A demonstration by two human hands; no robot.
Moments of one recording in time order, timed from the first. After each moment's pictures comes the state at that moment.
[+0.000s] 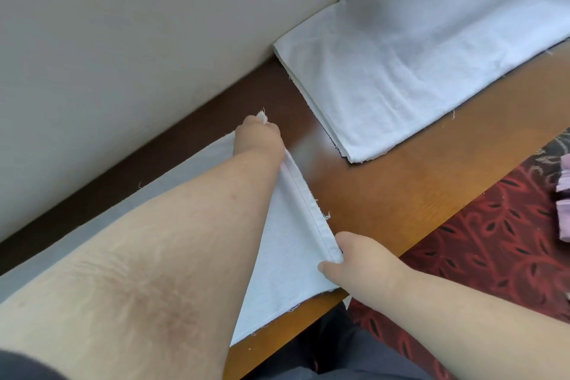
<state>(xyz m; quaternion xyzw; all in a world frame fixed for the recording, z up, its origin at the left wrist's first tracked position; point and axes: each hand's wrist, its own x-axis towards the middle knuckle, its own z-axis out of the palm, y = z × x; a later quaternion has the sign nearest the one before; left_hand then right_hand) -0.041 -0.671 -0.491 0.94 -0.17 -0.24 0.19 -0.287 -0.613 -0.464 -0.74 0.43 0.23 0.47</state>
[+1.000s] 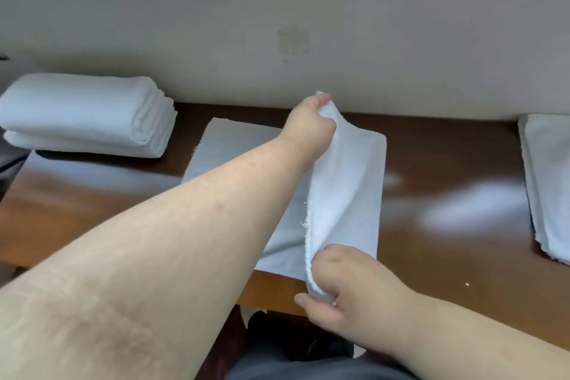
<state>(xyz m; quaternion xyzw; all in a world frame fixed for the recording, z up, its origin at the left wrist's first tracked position) 0.045 -0.364 -0.337 0.82 0.00 -0.26 0.51 -0.161 -0.425 -0.362 -0.92 -0.21 0.05 0.33</state>
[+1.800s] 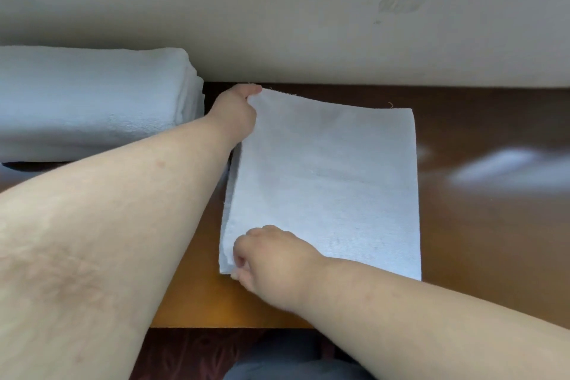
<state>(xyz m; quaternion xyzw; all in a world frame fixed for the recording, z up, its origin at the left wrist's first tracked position) 0.226 -0.129 -0.471 0.88 -0.04 -0.25 0.41 -0.007 -0.174 -0.439 -0.90 -0.09 0.28 0.31</state>
